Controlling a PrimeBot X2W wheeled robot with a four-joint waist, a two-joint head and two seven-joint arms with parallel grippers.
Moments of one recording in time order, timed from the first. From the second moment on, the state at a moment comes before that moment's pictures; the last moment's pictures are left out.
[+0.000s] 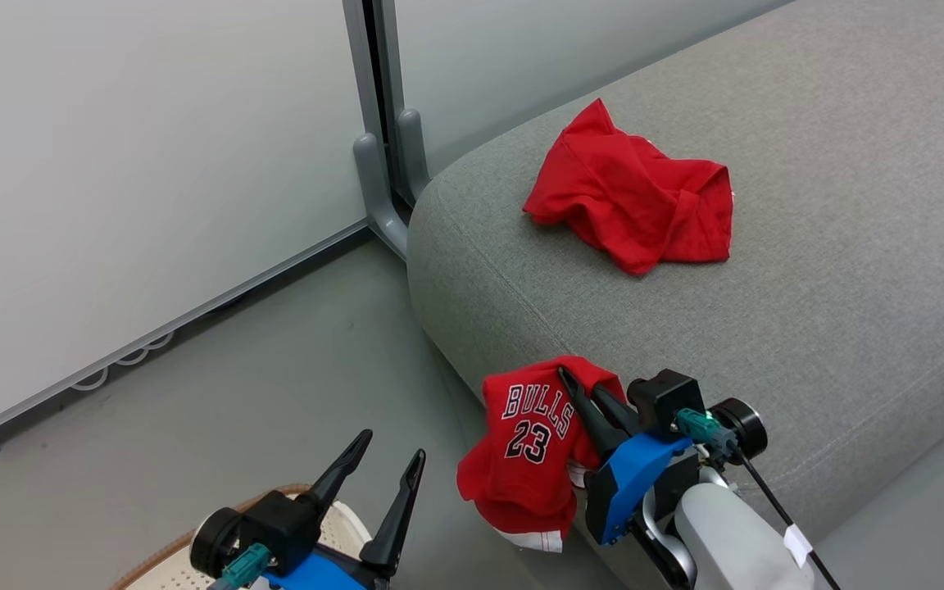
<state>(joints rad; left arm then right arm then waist) -0.18 0.15 -0.46 0.35 -0.31 -0.13 -0.26 -0.48 -0.05 0.44 0.73 0.17 0.13 -0.20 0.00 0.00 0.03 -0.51</state>
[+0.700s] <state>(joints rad) -0.34 0.20 -0.56 0.31 -0.30 -0.13 -0.26 -0.97 -0.17 -0.12 0.79 -0.01 0.13 -0.05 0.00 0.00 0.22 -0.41</state>
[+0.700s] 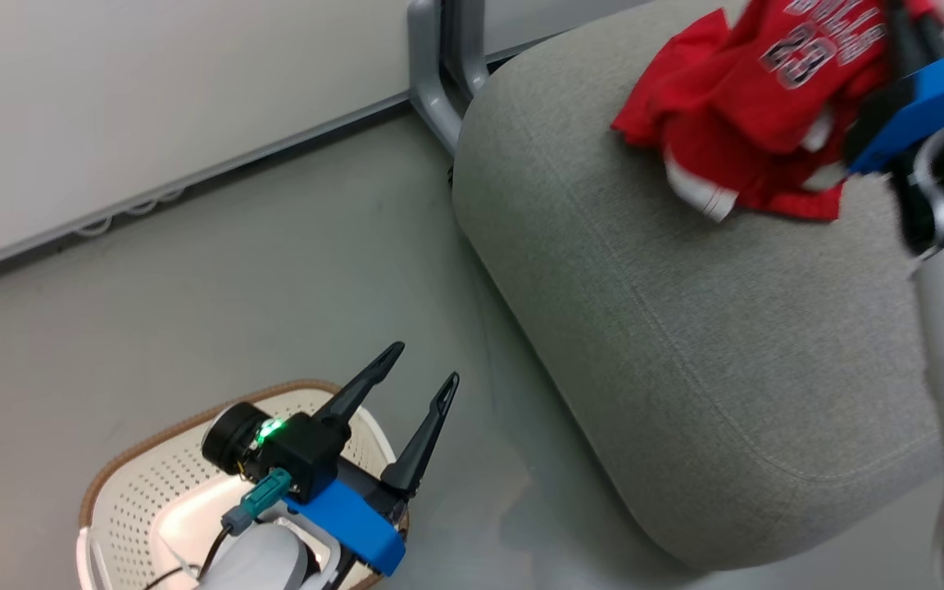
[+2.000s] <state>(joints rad) -0.54 0.24 -0.58 0.17 -0.29 -0.13 -0.26 -0.93 -0.24 -0.69 0.67 -0.21 0.13 -0.12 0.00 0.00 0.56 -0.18</state>
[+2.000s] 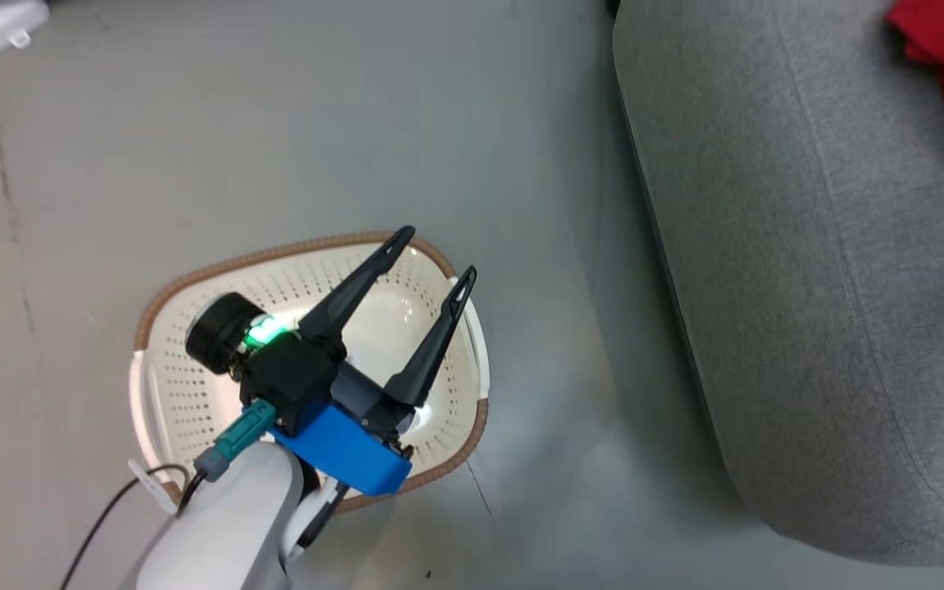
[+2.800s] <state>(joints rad) -0.17 0.14 -0.35 0.28 -0.33 -0.13 -0.26 -0.24 -0.10 -0.25 0.23 -0.06 0.13 -0.09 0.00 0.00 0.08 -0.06</state>
